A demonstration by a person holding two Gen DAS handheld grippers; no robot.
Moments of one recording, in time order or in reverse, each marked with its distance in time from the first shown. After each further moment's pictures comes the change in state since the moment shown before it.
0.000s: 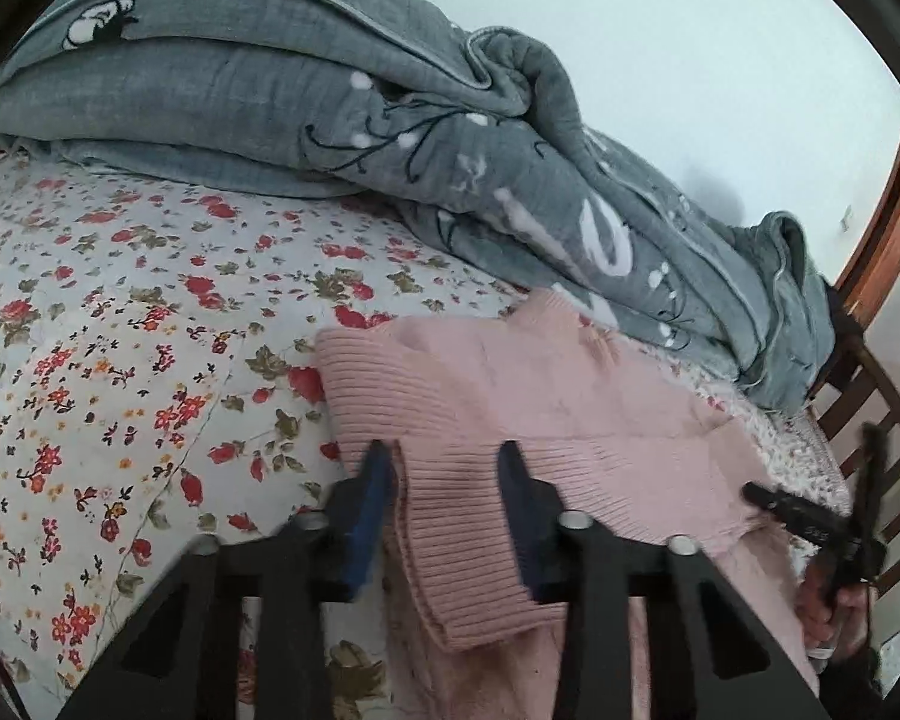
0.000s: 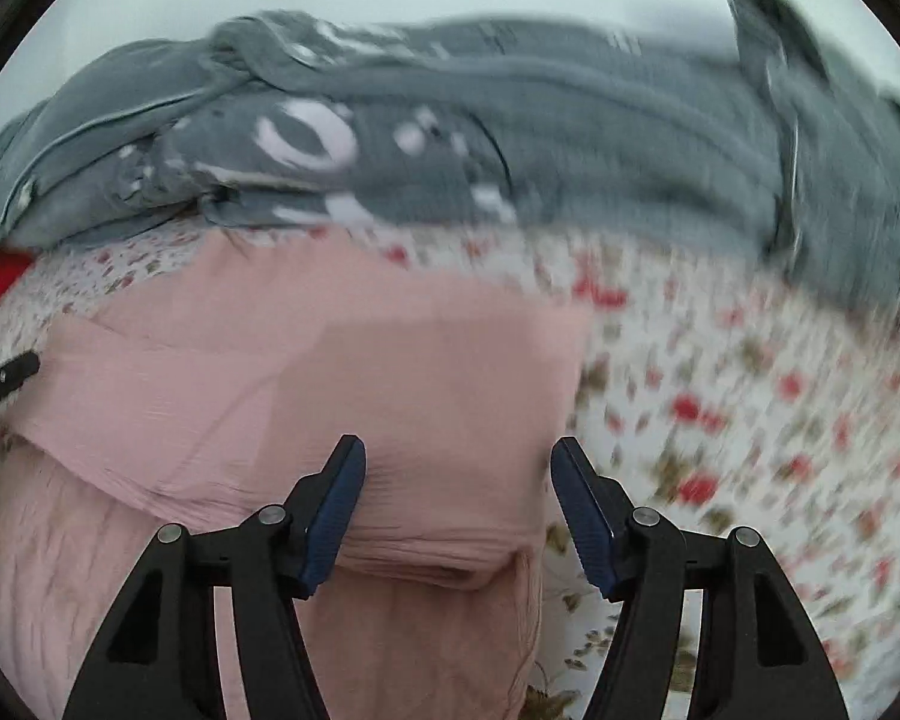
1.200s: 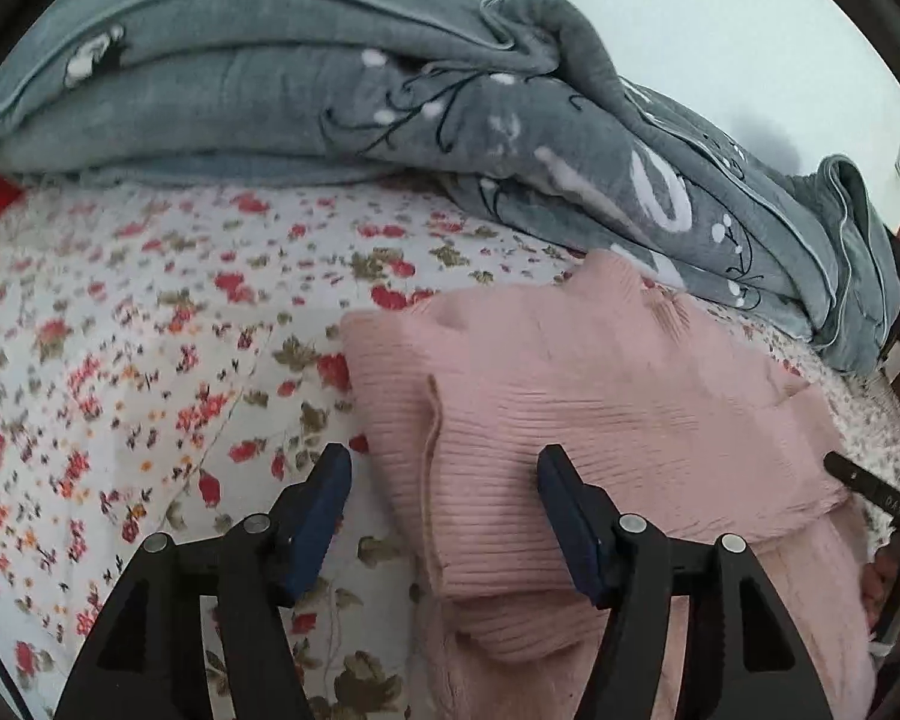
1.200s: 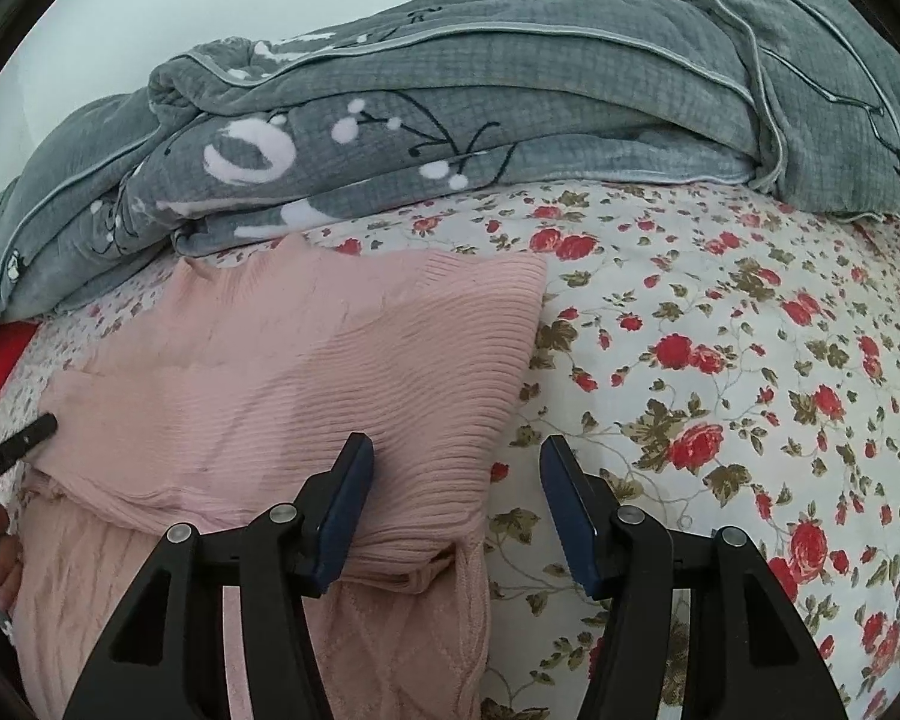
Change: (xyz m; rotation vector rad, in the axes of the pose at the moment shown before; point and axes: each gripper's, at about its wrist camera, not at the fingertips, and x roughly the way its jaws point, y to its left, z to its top) left arm 0.022 -0.014 0.000 0.060 0.063 0.229; right arm 0.000 -0.023 -0.007 0.099 -0.022 -0.005
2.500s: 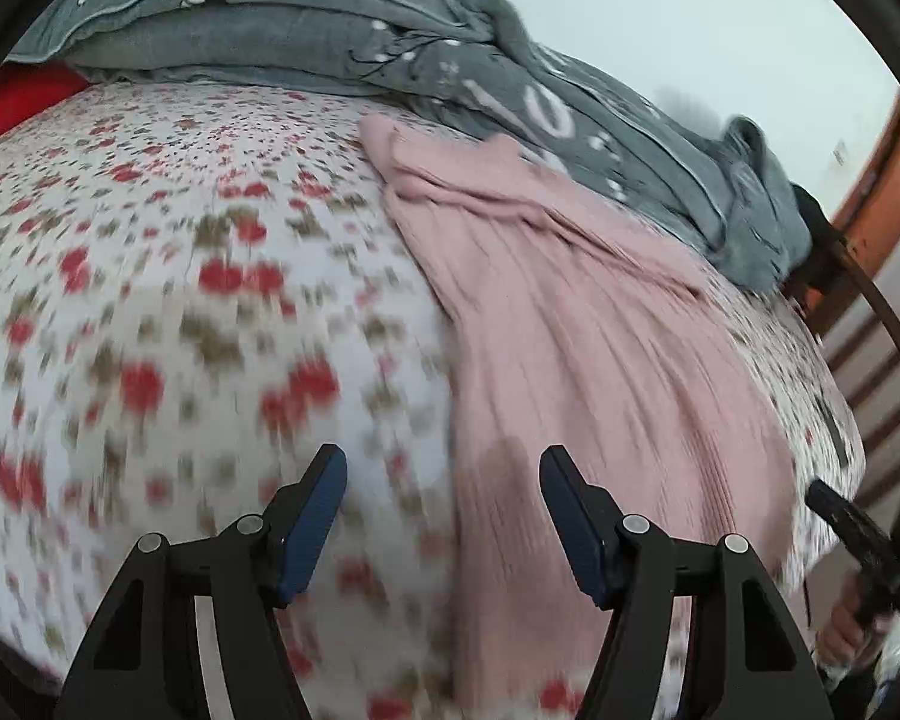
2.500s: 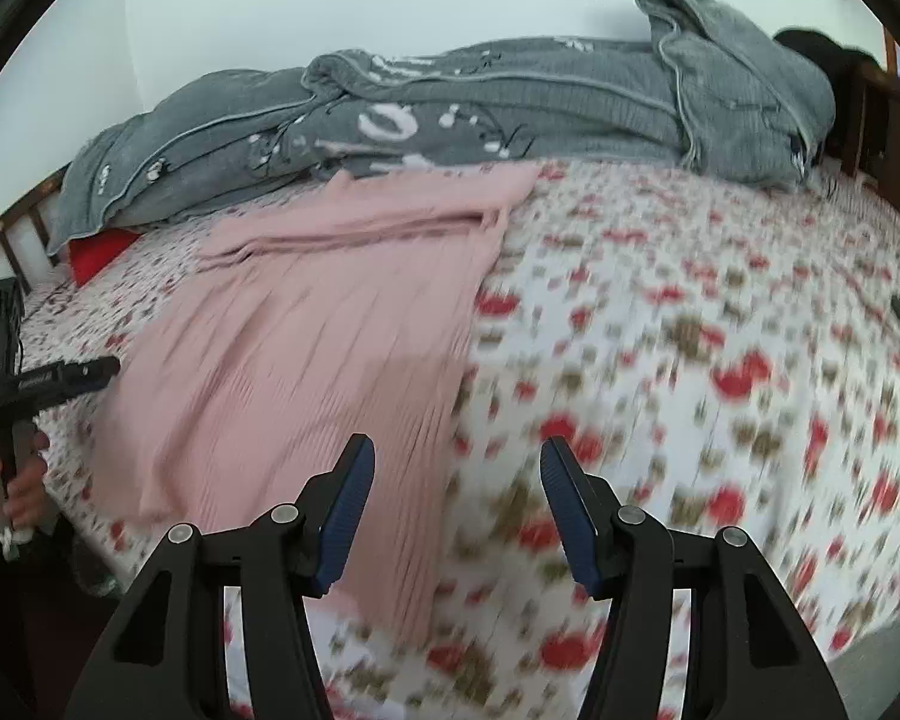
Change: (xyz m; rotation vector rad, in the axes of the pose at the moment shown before) left arm -0.177 -0.013 -0.187 -0.033 0.073 -0.122; right arm -0.208 -0.004 -0.204 -0.106 -0.035 0.102
